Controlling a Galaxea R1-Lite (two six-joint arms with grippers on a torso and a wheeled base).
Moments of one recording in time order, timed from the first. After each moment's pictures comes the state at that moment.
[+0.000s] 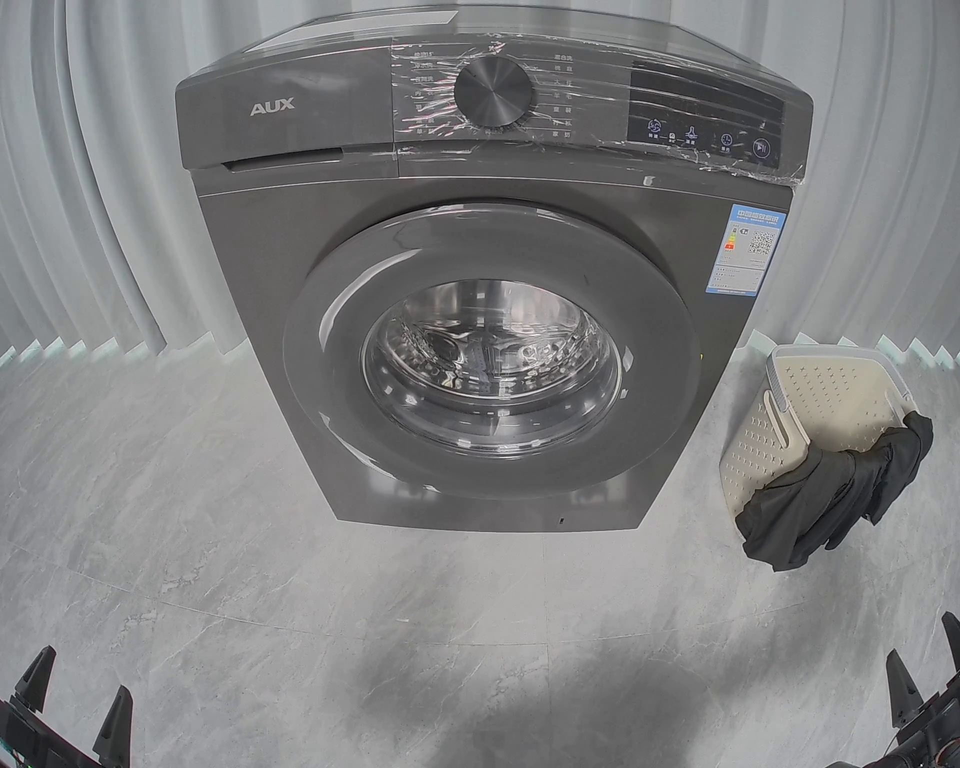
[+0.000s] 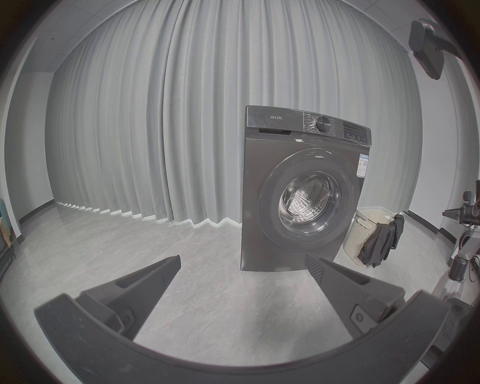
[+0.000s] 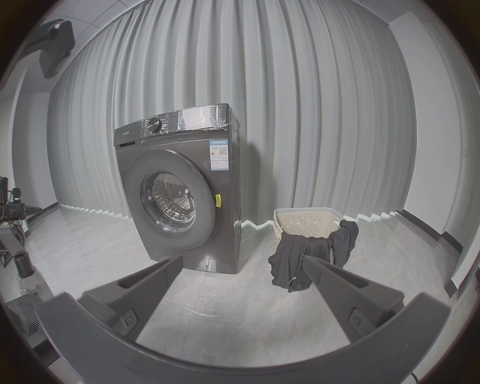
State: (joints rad) left arm 0.00 0.02 -0.02 0.01 -0.01 -0.03; right arm 0.00 0.02 -0.02 0.00 0.02 -0.01
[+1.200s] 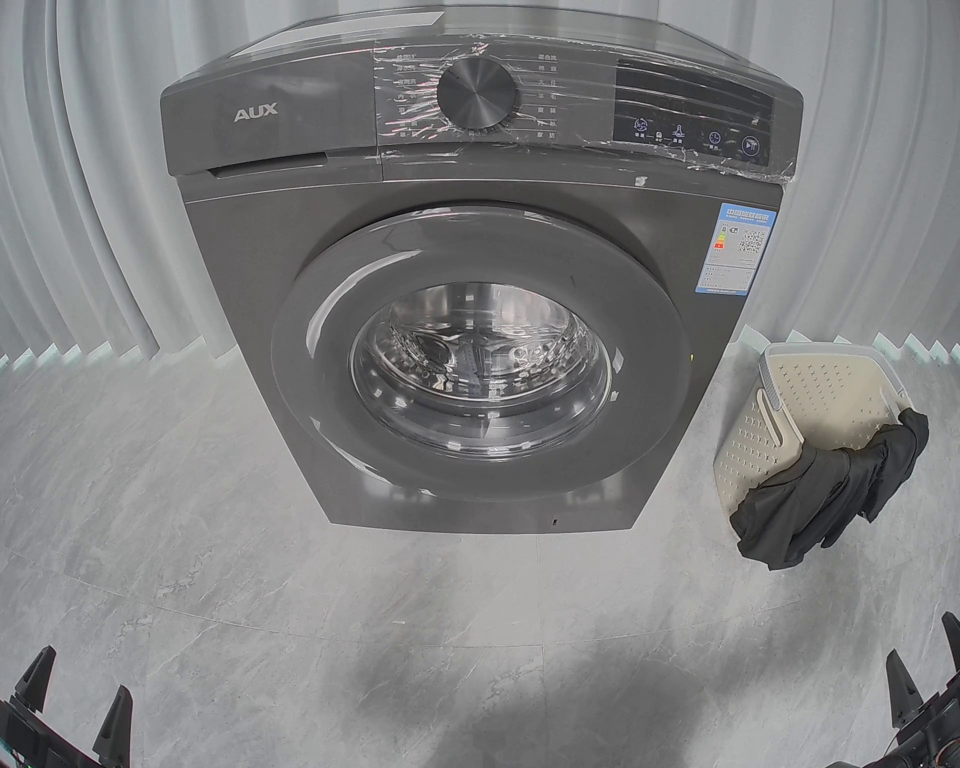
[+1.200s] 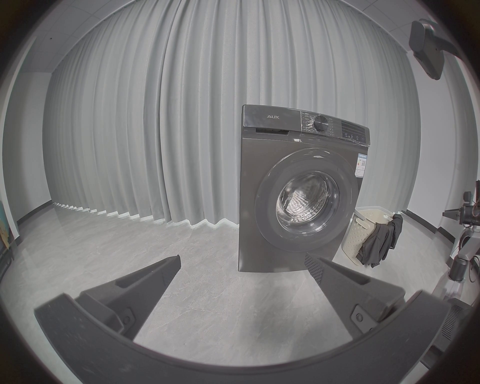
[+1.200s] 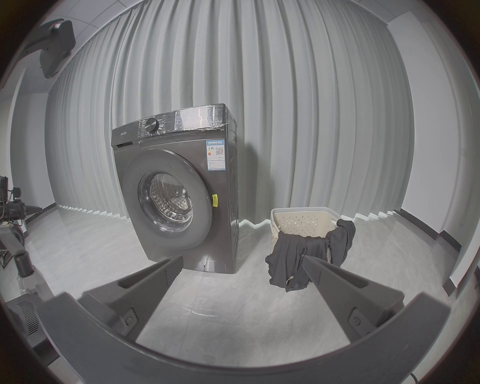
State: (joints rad) left arm 0.00 0.02 -0.02 0.01 -0.01 -0.03; right arm 0.00 0.02 -0.02 0.00 0.02 -0.01
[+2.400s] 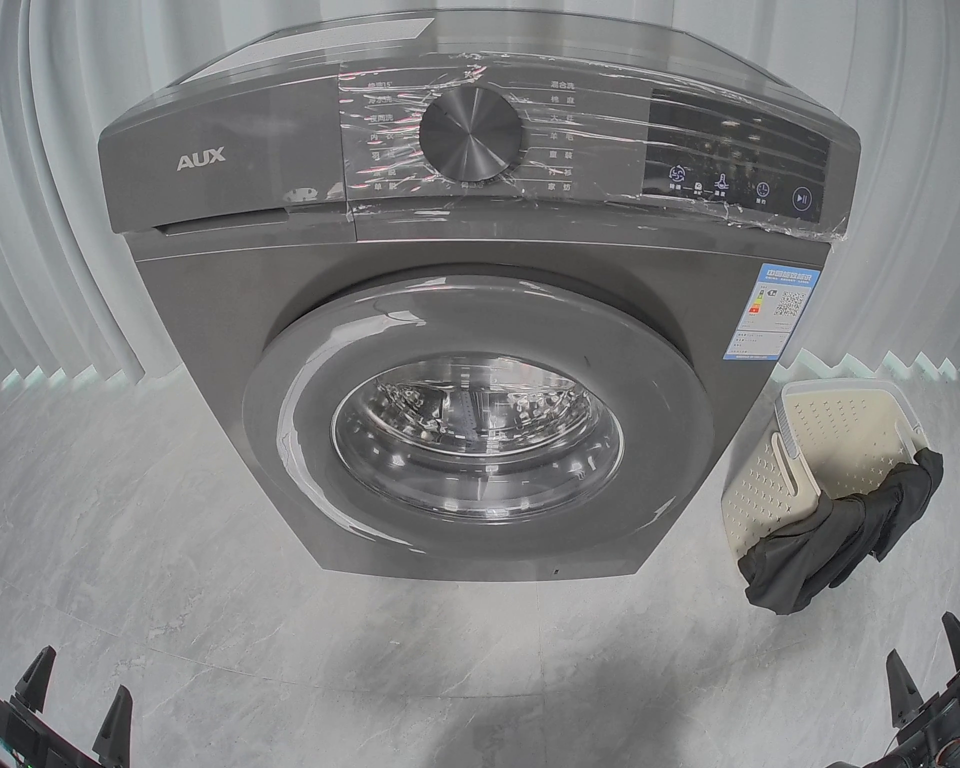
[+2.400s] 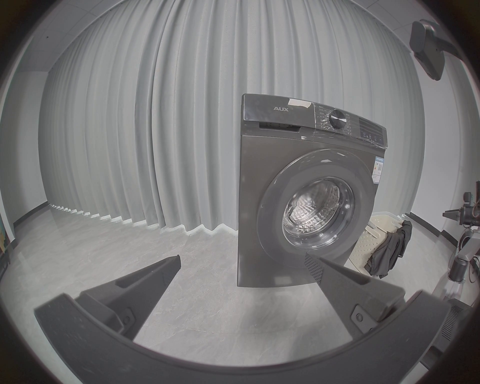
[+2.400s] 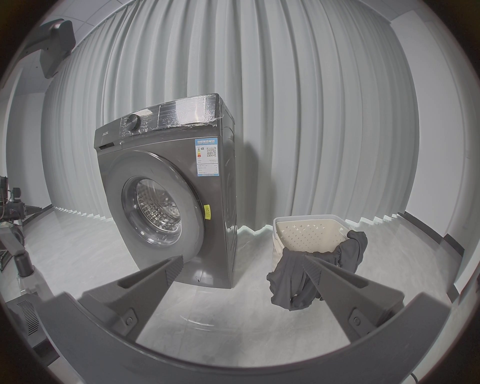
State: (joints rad) left arm 0.00 0.02 -0.02 0.01 -0.01 -0.03; right arm 0.00 0.02 -0.02 0.00 0.02 -0.01
